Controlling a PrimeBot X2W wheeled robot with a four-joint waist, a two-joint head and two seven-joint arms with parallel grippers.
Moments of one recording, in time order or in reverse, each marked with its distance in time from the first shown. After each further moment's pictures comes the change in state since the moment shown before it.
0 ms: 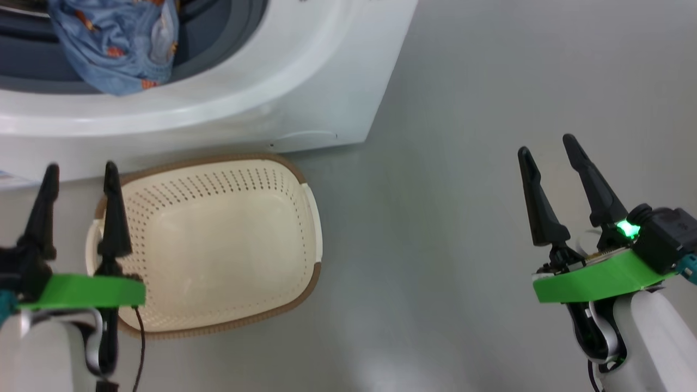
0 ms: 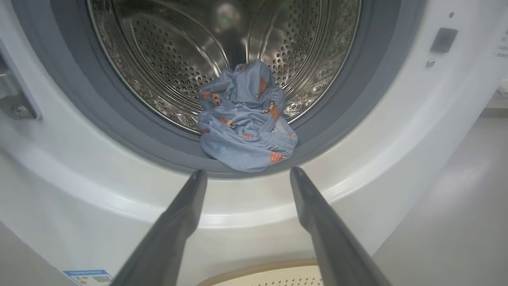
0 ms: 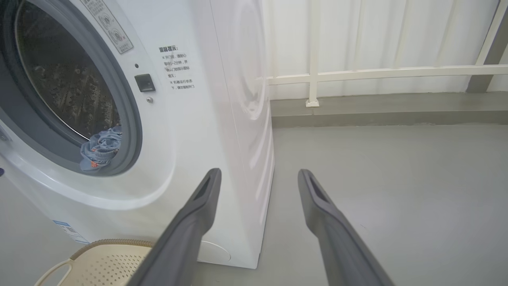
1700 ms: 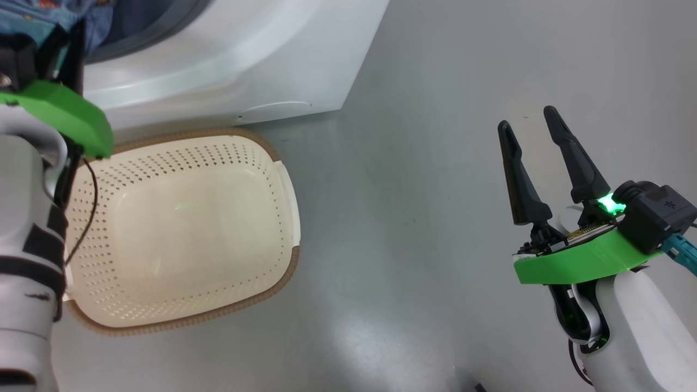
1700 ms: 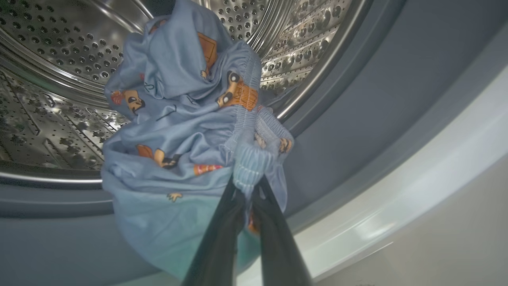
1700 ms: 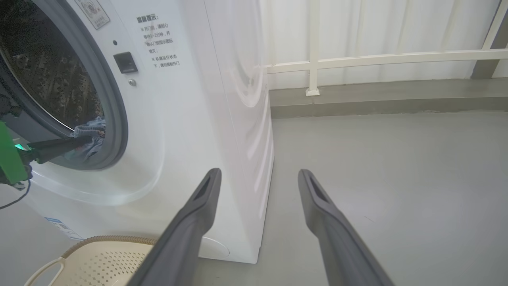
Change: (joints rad) left arm -0.738 0.194 -0.380 0.773 -0.021 0.000 0.009; right arm -0.087 0.036 0.035 0.005 0.000 0.000 0.000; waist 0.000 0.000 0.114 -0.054
